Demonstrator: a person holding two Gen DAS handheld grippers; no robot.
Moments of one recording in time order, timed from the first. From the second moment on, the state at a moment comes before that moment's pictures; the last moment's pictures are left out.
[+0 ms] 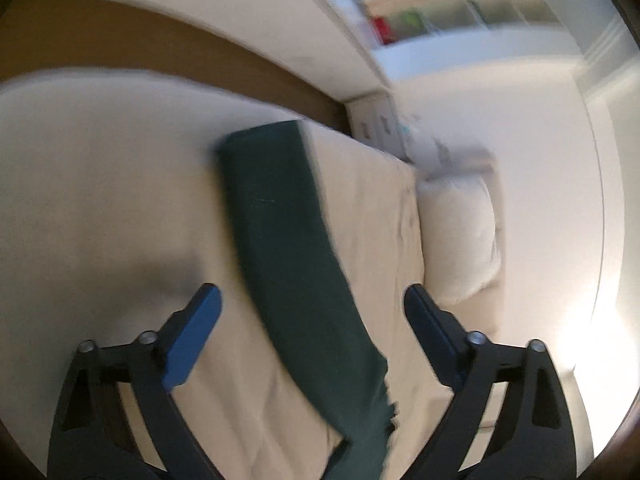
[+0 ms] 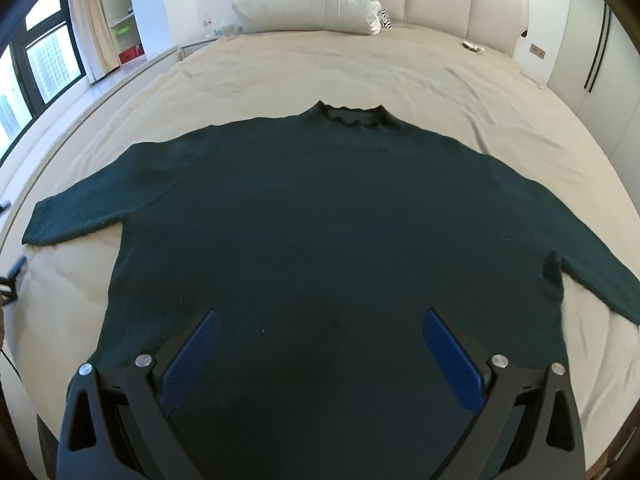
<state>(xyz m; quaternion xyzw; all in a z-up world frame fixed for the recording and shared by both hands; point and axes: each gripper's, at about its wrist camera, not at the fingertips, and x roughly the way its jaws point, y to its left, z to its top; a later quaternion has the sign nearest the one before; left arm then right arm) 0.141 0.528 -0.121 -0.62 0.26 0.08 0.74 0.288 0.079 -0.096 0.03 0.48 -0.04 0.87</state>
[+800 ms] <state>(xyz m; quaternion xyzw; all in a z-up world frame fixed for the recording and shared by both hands) 0.334 0.342 -0.068 -0.34 0.37 0.02 0.86 0.311 0.026 -0.104 0.16 0.49 0.00 0.86</state>
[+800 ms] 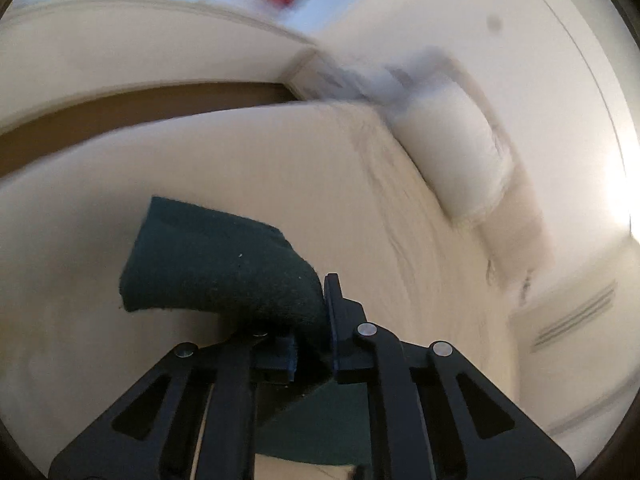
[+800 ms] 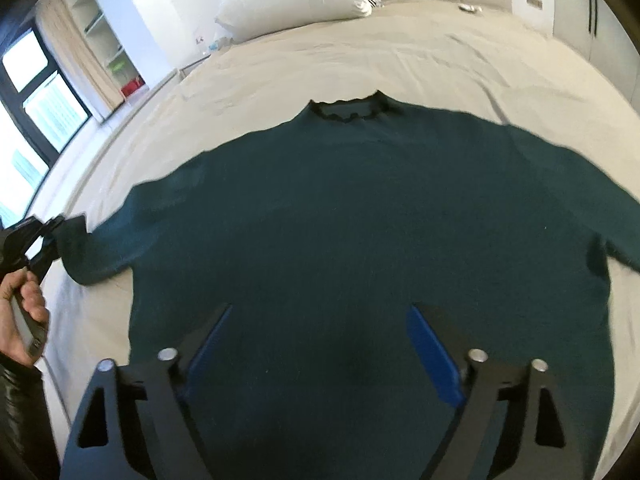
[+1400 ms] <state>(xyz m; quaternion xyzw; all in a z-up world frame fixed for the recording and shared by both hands) 0.362 -0.043 -0.156 0.28 0.37 -0.11 0.88 0.383 -0.067 -0.151 0.42 0.48 0.14 0.75</state>
